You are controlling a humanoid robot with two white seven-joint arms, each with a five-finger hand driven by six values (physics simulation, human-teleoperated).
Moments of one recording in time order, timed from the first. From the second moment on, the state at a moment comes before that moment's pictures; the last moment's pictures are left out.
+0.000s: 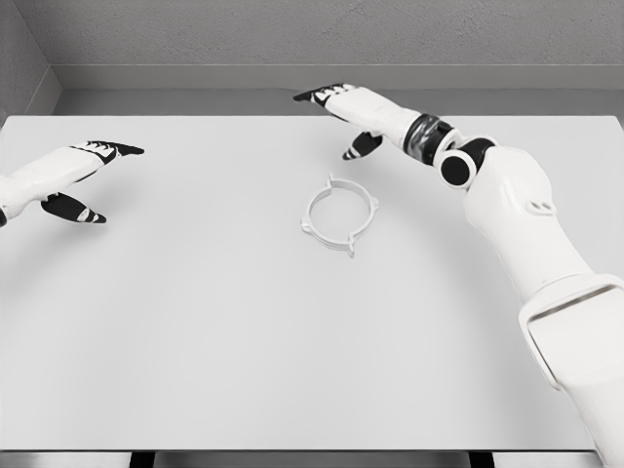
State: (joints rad) left arm -0.52 0.70 -0.33 -1.08 -0.42 -0.61 -0.38; right arm -0.99 -0.09 0.53 -0.52 0.77 -0.61 0.15
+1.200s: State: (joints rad) left arm -0.52 0.70 -0.32 -1.07 -0.42 -0.61 -0.38; right arm -0.99 -0.09 0.60 -0.46 0.80 -0.61 0.16
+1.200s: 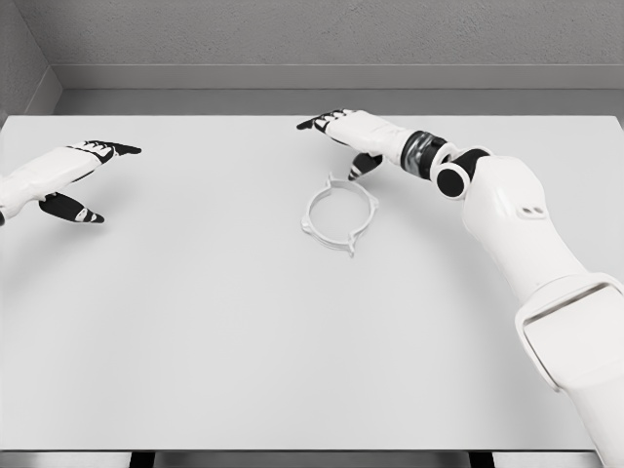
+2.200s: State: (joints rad) left arm -0.52 0.70 -0.32 -1.06 -0.42 -0.61 -0.38; right arm -1.00 -0.12 0.60 -0.51 0.80 -0.61 0.17
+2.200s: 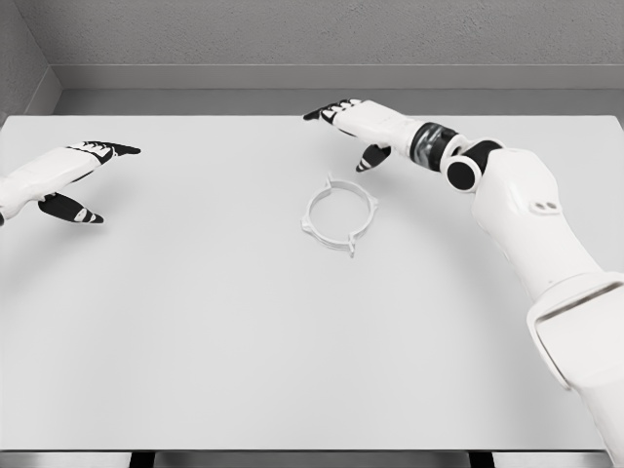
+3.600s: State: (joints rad) left arm -0.52 0.70 -0.32 -1.06 -0.42 -0.61 -0.38; right arm -1.03 -0.04 0.76 -0.46 0.86 -0.44 0.10
